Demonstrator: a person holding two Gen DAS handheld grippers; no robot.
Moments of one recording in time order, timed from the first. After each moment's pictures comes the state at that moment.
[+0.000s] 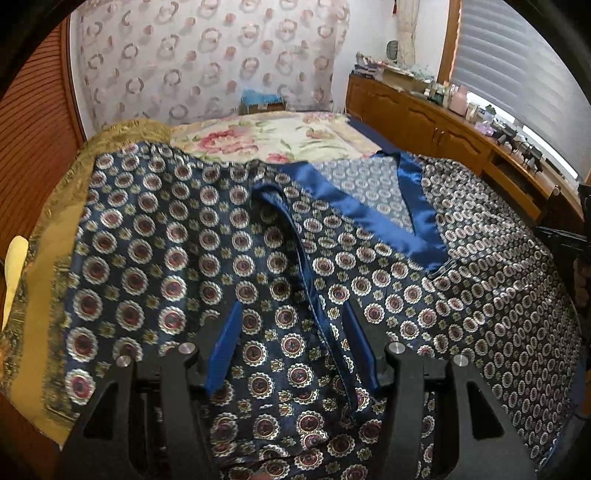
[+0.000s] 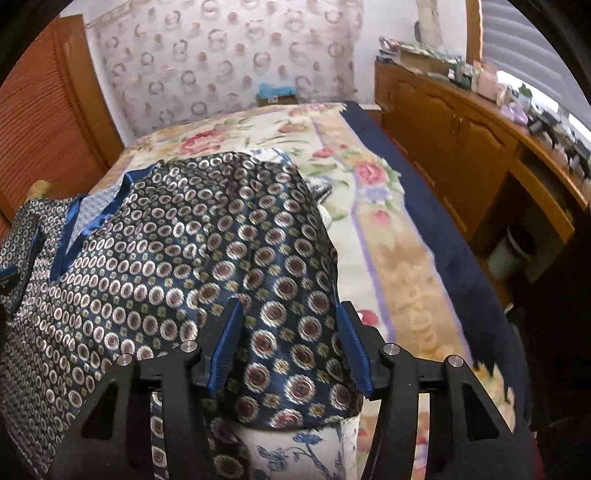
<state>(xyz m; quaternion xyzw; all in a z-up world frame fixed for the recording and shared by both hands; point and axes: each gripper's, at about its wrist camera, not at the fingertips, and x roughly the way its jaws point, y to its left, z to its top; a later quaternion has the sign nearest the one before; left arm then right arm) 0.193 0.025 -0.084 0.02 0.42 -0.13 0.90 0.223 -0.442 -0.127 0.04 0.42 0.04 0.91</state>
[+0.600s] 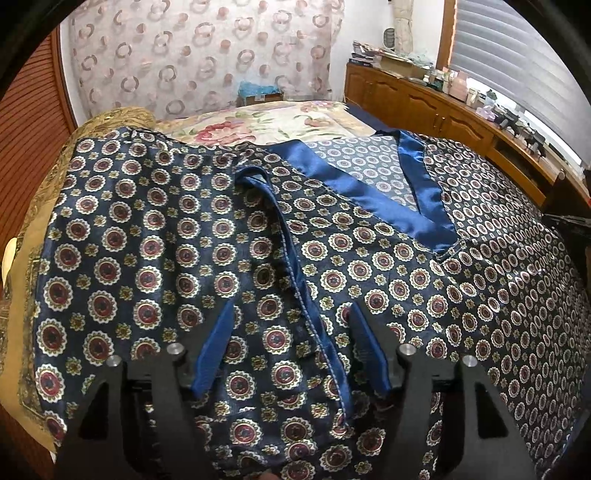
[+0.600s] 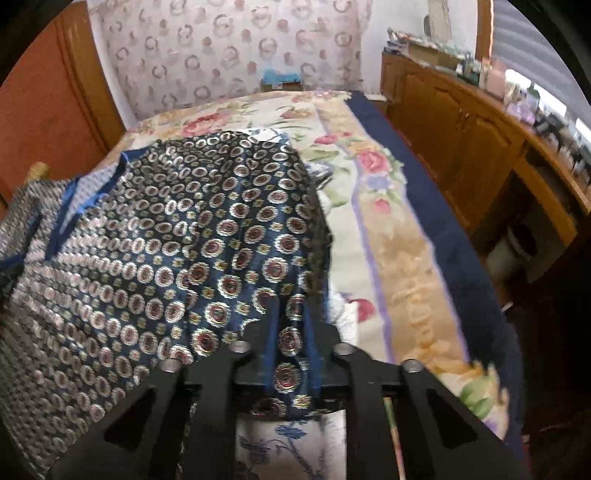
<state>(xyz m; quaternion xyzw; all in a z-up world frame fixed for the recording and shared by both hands) 0.198 0.005 -0.102 0.04 0.43 -0.14 0.89 0.222 -0.442 -0.134 0.01 0.44 0.04 0.90</state>
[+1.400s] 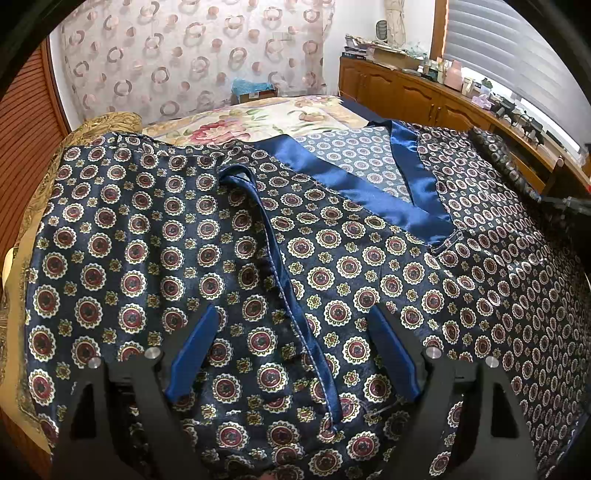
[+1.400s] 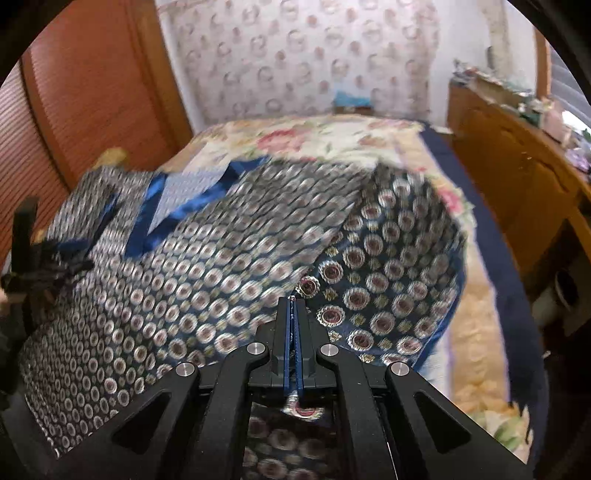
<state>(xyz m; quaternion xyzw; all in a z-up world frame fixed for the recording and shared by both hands) 0.205 -0.013 -0.104 0.06 0.44 -0.14 0.89 0.215 -0.357 -0.112 0.00 0.41 0.18 0.90</state>
